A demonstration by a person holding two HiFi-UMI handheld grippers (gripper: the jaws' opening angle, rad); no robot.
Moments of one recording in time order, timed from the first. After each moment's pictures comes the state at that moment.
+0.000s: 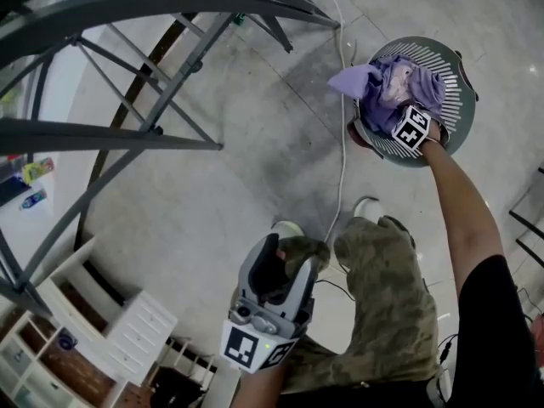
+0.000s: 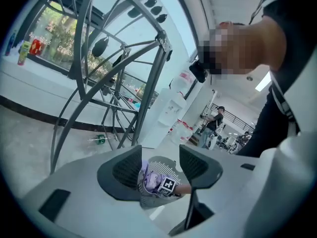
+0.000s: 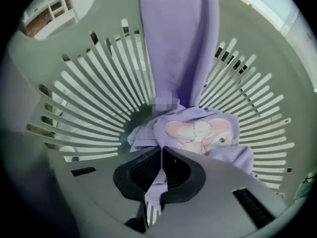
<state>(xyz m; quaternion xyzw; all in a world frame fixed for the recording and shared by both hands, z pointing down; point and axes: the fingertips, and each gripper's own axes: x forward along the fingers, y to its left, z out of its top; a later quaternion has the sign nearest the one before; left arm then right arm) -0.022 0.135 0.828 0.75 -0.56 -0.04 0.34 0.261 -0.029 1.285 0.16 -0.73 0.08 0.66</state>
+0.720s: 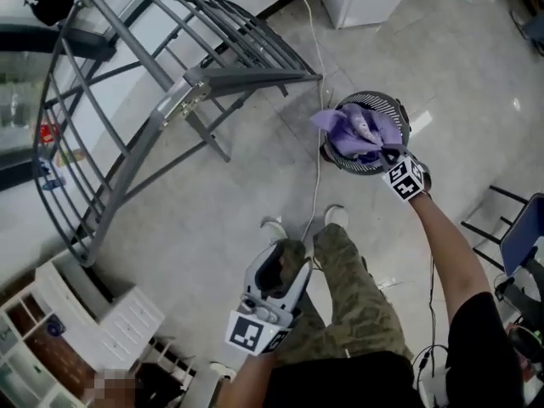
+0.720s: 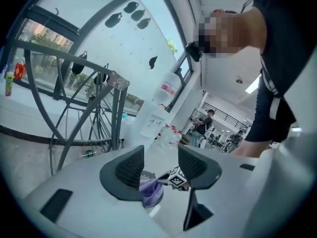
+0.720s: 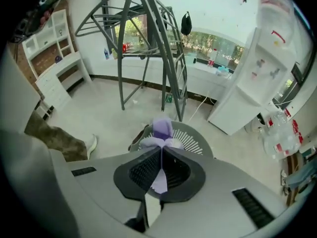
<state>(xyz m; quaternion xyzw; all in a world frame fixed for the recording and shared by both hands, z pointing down) 0.018 0.141 0.610 0.78 -0.54 -0.02 0.33 0.252 -0.024 0.943 0.21 -0.81 0.11 0.53</state>
